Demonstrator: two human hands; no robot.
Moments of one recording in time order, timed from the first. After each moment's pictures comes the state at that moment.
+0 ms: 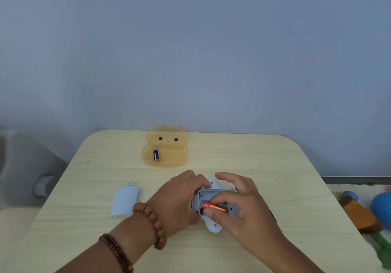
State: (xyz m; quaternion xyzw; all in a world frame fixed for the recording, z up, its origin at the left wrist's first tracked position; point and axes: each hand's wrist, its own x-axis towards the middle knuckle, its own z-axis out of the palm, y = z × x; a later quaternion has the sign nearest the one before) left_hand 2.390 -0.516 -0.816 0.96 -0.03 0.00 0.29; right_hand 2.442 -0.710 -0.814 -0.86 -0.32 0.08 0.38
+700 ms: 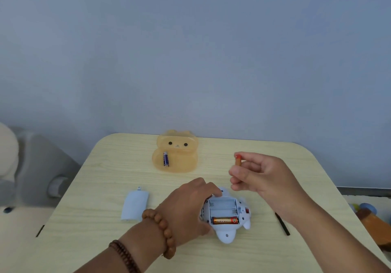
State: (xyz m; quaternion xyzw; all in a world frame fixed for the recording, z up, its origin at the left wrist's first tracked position) left_hand 2.390 -0.515 -0.823 0.96 -0.04 0.01 0.28; right_hand 2.498 -0.693 -0.761 -0.72 -0.14 0.25 0.63
